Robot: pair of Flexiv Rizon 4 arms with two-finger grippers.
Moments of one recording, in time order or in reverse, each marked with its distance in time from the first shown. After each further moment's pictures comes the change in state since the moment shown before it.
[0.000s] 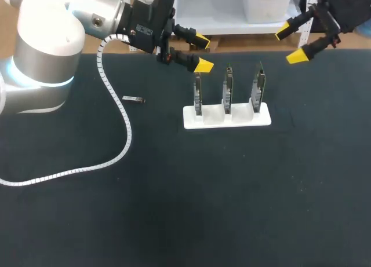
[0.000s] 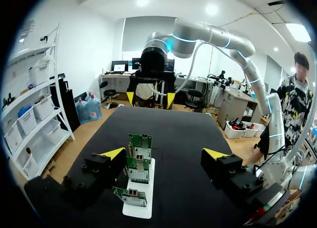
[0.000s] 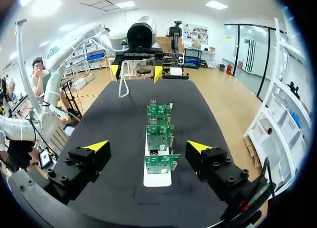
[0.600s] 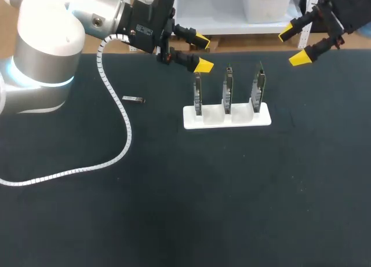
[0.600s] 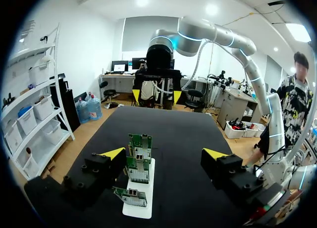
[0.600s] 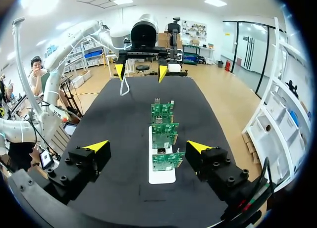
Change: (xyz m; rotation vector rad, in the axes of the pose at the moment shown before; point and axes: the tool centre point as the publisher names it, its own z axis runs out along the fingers) left arm 0.000 0.000 0.000 0.000 0.000 0.000; right arm -0.004 0.014 -0.004 0.017 0.031 0.012
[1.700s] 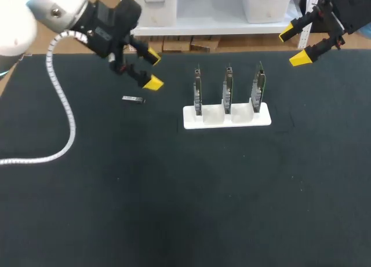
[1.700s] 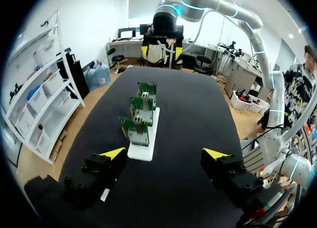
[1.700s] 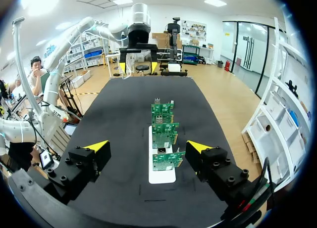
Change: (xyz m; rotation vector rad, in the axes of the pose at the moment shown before) left arm 0.082 -0.015 -0.090 -0.084 0.348 -0.053; right arm 0.000 0.001 0.000 0.001 0.000 0.000
